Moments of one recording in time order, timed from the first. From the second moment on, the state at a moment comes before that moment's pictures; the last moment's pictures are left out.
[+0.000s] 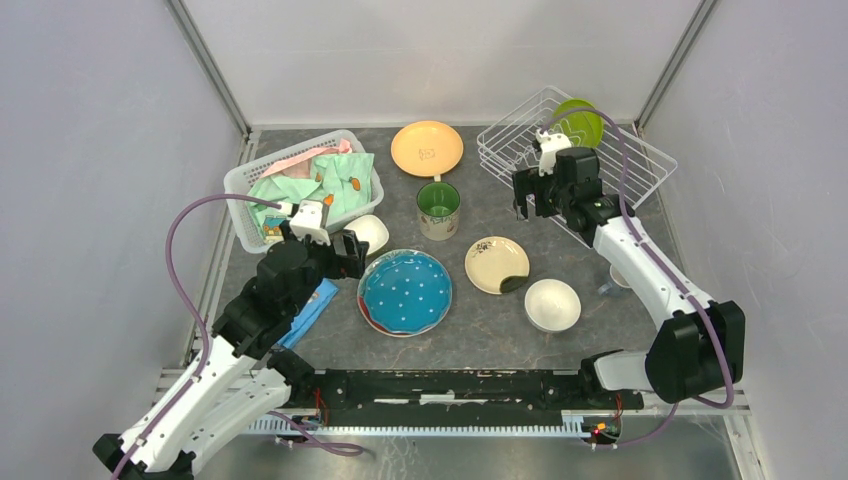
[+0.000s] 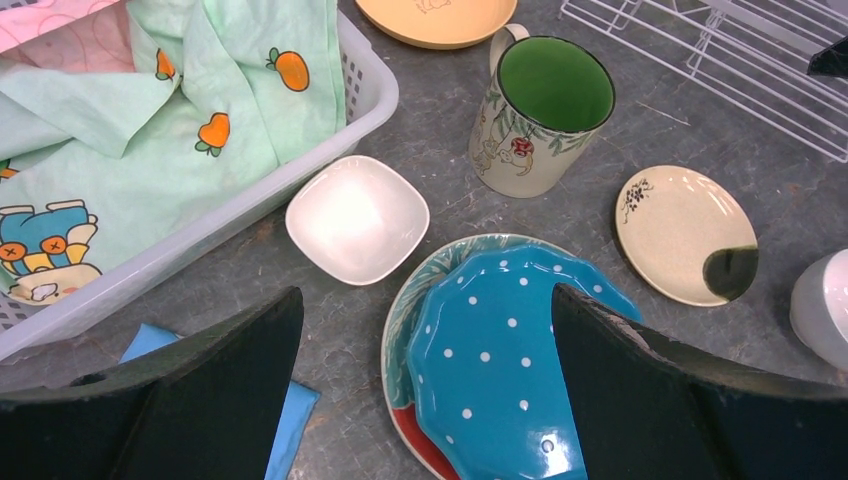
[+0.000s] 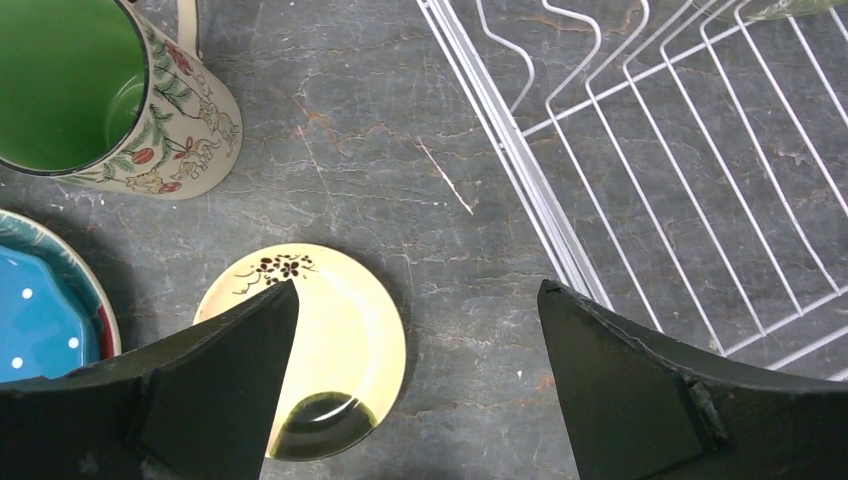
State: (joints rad) left arm -0.62 0.61 0.71 -0.42 -0.31 -0.24; right arm 0.27 1.34 1.08 -0.38 -0.01 0.00
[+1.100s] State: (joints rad) left arm -0.62 0.57 0.71 -0.41 -0.28 -0.24; right arm 0.28 1.47 1.01 -0.33 0.07 0.07
